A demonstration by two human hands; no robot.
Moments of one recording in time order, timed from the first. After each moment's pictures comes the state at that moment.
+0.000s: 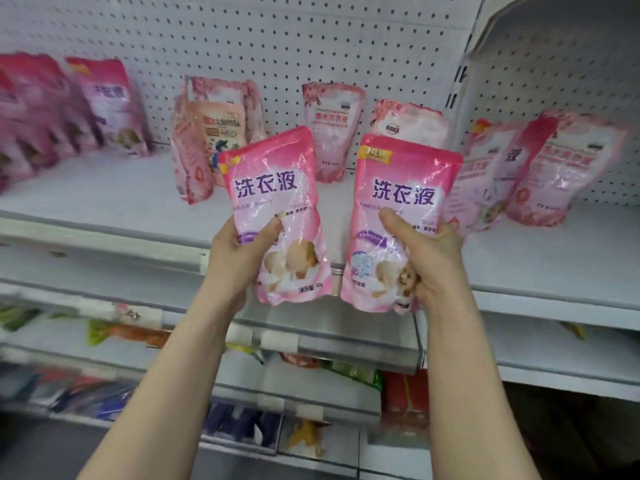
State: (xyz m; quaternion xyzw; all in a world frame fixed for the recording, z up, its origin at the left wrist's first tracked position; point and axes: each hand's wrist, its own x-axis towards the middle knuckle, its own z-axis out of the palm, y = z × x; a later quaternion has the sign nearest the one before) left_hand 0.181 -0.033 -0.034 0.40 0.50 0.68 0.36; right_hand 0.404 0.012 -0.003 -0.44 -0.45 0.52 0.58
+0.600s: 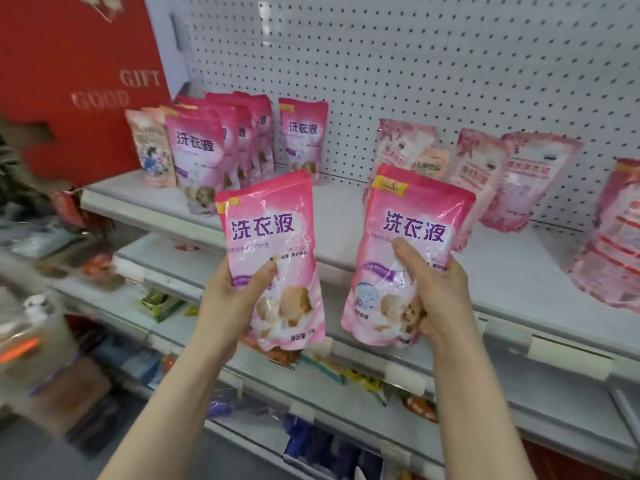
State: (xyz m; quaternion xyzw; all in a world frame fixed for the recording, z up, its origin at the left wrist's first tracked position) left_hand -0.126 -0.155 -0.047 0.35 0.57 0.69 0.28; right_hand 0.087 -0.043 -0.011 -0.40 -0.47 0.59 0.52
